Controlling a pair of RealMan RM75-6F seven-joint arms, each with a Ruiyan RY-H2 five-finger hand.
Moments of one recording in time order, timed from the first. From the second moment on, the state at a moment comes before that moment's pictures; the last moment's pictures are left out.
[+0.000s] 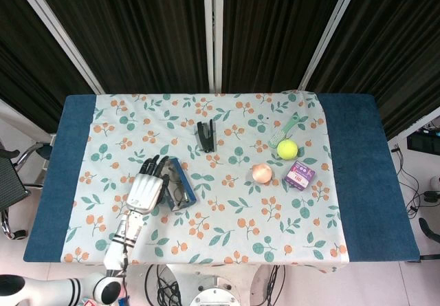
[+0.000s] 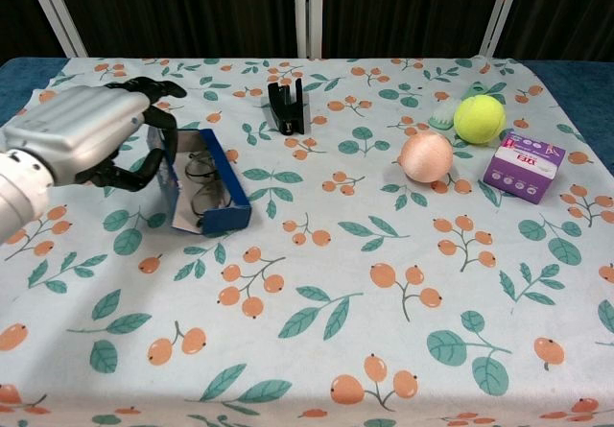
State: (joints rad) left arm -0.56 -1.72 -0.07 -1.48 1.22 1.32 0.57; right arm -0.03 -1.06 0.10 -1.44 -1.39 1.46 0.26
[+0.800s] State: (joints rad) left arm -0.58 -1.60 -0.10 -1.52 1.13 1.16 0.70; right arm -0.03 -1.07 0.09 -1.43 -1.38 1.45 0.26
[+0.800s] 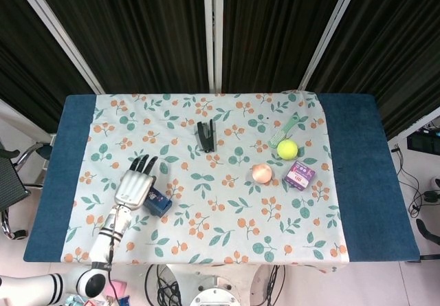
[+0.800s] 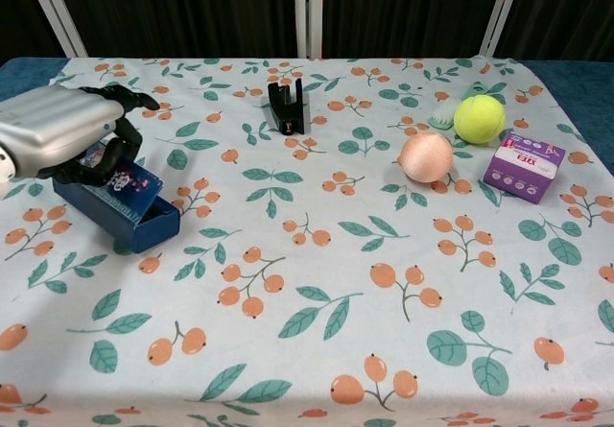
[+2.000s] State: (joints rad) left arm -0.62 -1.72 -0.11 -1.35 1.22 1.16 0.52; right arm -0.03 -1.07 0.10 -1.42 -1.37 1.45 0.26
